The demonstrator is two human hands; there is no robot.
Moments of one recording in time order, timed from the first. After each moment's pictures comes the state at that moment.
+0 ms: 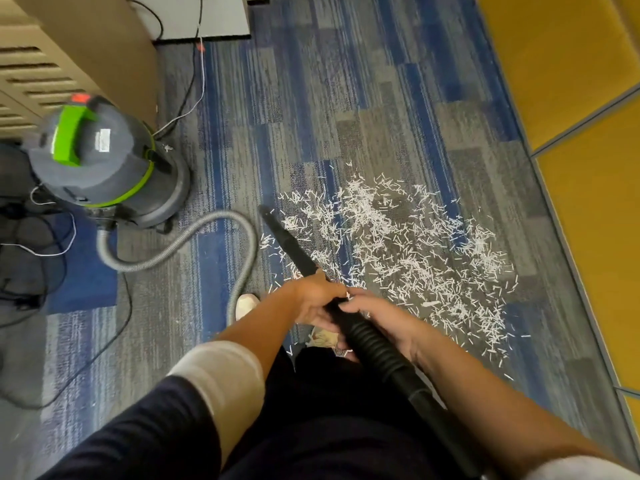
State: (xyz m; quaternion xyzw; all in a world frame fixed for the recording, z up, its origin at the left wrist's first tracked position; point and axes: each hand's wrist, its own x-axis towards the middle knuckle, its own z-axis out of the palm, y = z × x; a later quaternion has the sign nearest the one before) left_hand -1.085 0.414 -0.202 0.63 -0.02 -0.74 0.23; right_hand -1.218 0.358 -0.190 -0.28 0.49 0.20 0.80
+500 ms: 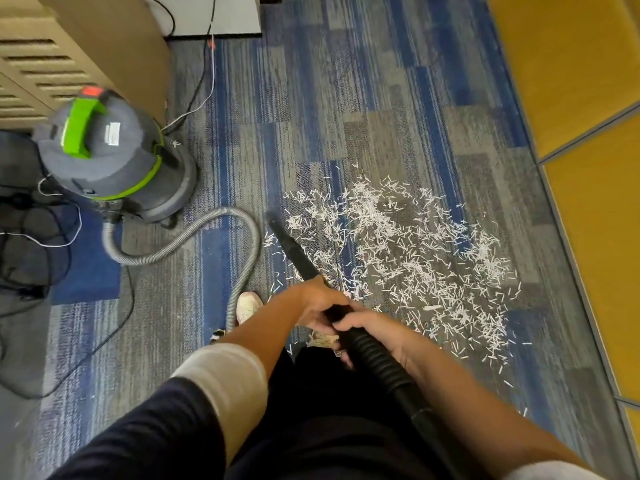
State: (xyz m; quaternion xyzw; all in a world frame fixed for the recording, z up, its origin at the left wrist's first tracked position) left_hand -1.086 0.422 -0.209 0.65 -0.01 -0.74 0.18; right_hand -1.211 0.373 -0.203 -0.29 0.49 0.26 0.78
